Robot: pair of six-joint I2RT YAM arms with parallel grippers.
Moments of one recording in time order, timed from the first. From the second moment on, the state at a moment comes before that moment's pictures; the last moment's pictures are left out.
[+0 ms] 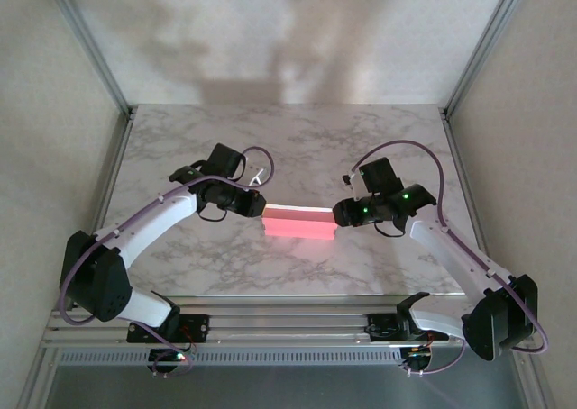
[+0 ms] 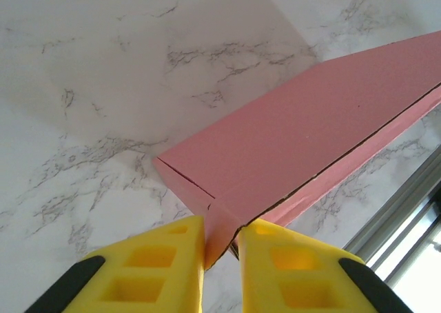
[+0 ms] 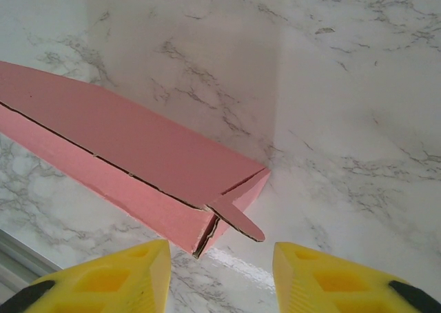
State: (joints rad) left arm -0.48 1.45 1.14 -0.74 0.38 -0.13; right arm 0.50 1.19 1.00 -0.84 -0.20 0.20
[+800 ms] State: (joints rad) left arm -0.48 1.45 1.16 -0.76 0.38 -0.13; right arm 0.51 1.21 1.02 -0.85 -0.14 0.18
